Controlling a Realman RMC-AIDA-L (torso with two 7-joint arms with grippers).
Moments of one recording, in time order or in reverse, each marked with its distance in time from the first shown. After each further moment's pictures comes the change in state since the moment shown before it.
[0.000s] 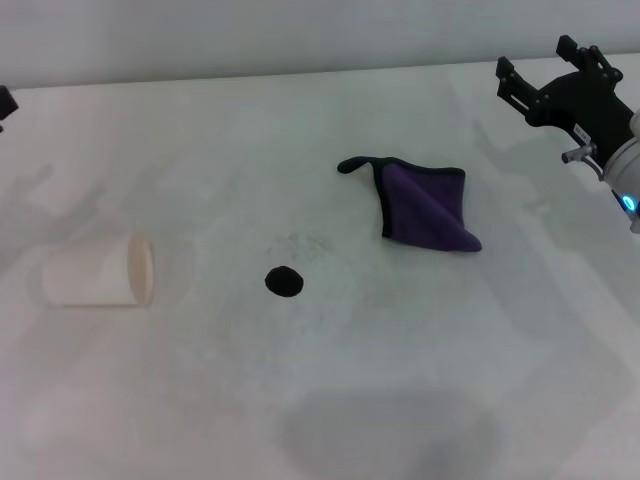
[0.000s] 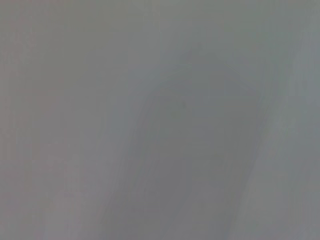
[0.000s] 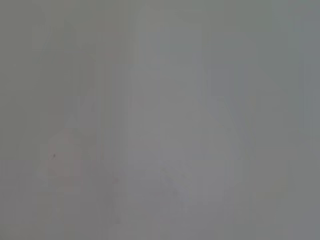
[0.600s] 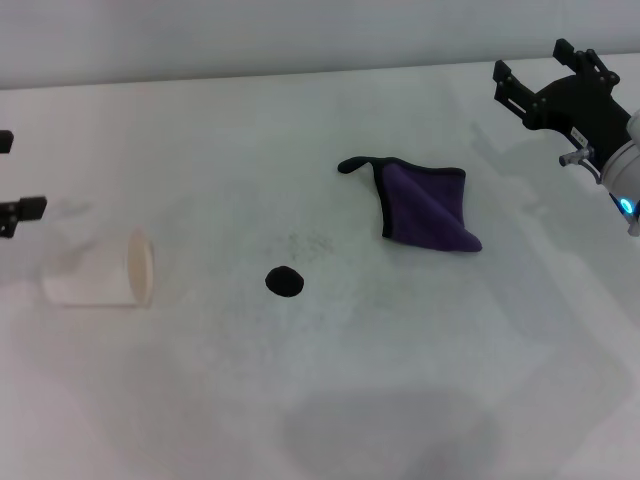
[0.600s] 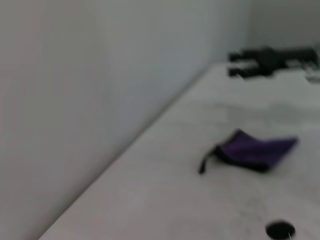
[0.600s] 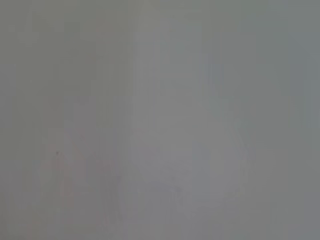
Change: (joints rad) left arm -0.081 0.088 -0.004 0.506 0.687 -0.286 -0.144; right arm -0.002 0.003 -0.006 0.000 0.000 -0.003 0.002
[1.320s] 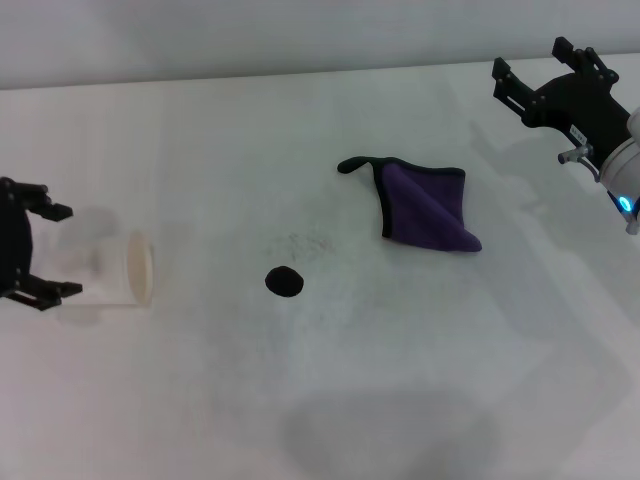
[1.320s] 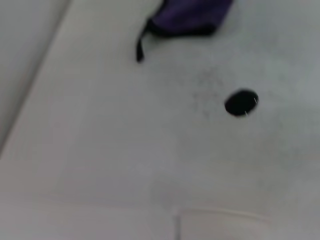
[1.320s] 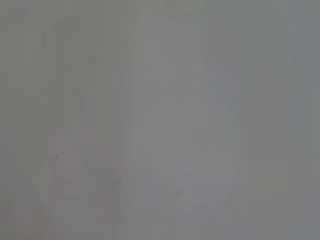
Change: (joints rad) left arm -0.080 -0.210 0.142 0.272 0.573 0.020 0.006; right arm 0.002 0.002 0.004 0.002 0.000 0.001 0.007
